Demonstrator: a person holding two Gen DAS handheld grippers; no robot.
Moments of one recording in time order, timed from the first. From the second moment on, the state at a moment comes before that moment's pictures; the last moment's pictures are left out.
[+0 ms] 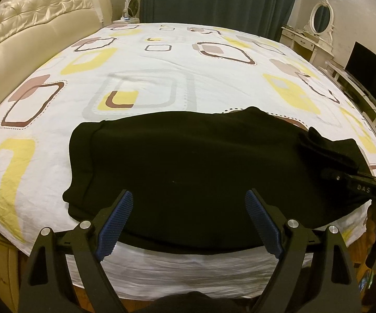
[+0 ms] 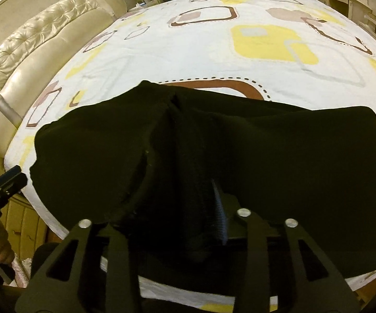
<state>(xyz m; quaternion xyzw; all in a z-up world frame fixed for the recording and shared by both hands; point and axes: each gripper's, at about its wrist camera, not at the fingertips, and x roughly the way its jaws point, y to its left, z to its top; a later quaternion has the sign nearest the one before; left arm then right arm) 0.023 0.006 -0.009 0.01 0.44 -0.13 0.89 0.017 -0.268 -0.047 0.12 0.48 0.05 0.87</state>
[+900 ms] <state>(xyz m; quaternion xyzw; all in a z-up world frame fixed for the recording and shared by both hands) 0.019 -0.003 -0.008 0.03 0.43 -0.14 0.89 0.007 -0.230 -0.058 0.15 0.48 0.12 0.86</state>
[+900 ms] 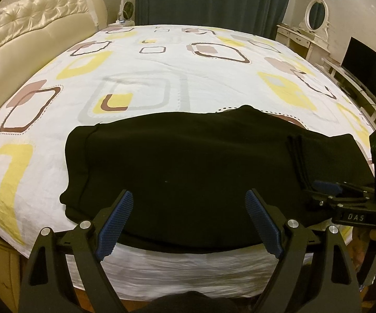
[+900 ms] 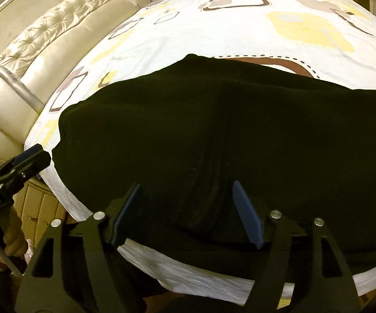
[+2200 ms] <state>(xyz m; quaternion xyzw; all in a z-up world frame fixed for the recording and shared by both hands) 0.016 -0.009 -0.009 0.03 0.43 -0.15 0.89 -0.096 -0.498 -0.104 0.46 0.39 0.00 0.80</state>
